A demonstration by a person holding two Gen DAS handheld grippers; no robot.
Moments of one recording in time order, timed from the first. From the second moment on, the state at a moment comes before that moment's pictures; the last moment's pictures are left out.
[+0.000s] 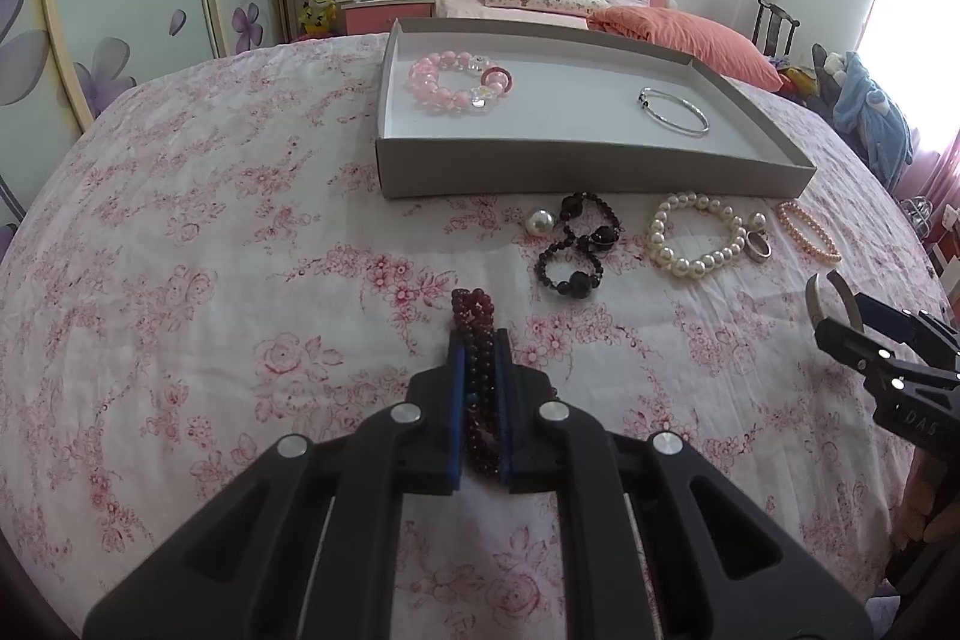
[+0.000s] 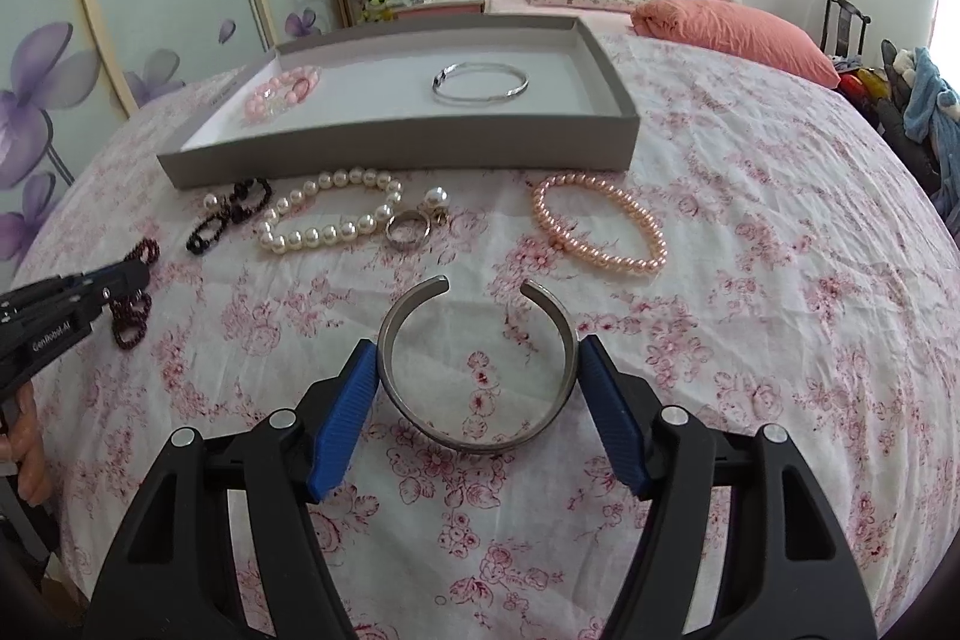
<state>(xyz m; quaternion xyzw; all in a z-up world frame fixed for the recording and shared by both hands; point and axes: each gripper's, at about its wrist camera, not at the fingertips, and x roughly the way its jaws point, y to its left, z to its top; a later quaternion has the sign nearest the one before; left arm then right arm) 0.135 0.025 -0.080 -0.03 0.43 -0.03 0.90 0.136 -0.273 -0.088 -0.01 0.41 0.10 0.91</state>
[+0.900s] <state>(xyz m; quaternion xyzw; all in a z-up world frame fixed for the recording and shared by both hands) 0.116 0.015 0.027 -0.03 0.26 -0.04 0.96 0.129 -0.264 0.011 0.00 0.20 0.12 0.97</state>
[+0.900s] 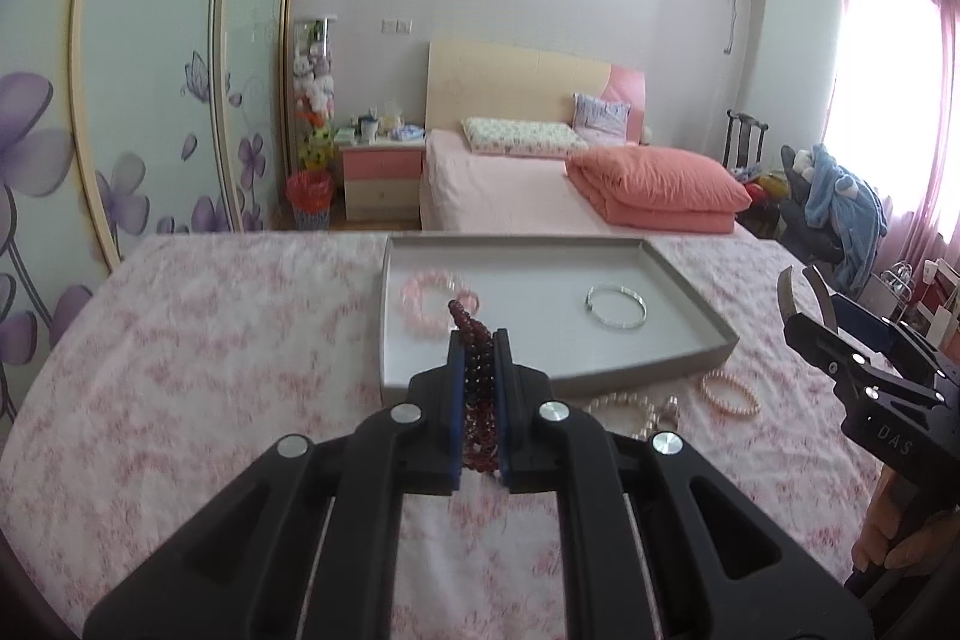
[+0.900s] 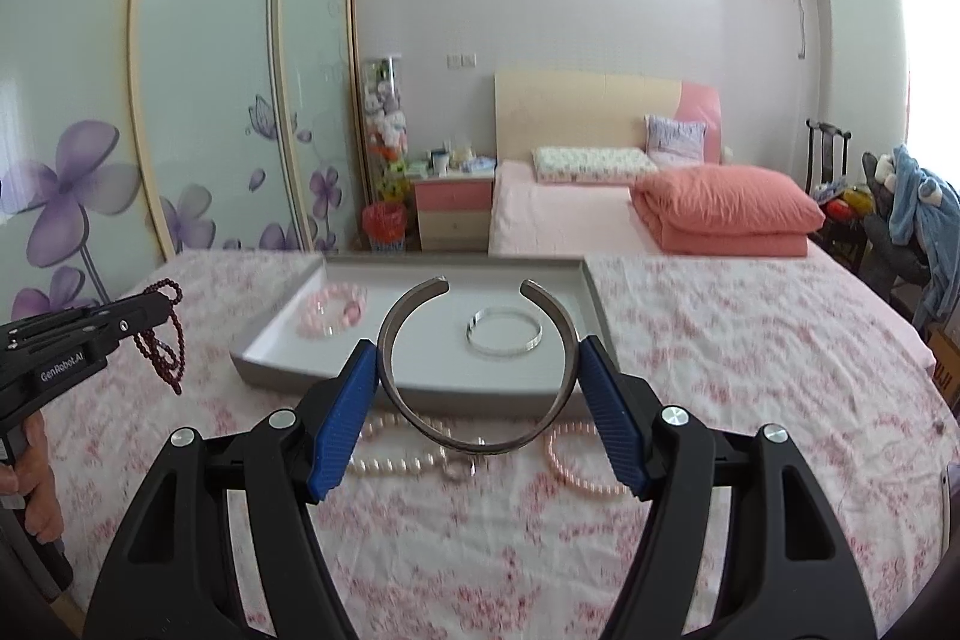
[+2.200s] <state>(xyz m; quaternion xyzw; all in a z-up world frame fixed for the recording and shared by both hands) 0.285 0.008 -0.012 -0.06 0.33 -0.05 0.94 0.276 -0.245 -0.029 0.03 0.28 0.11 0.95</state>
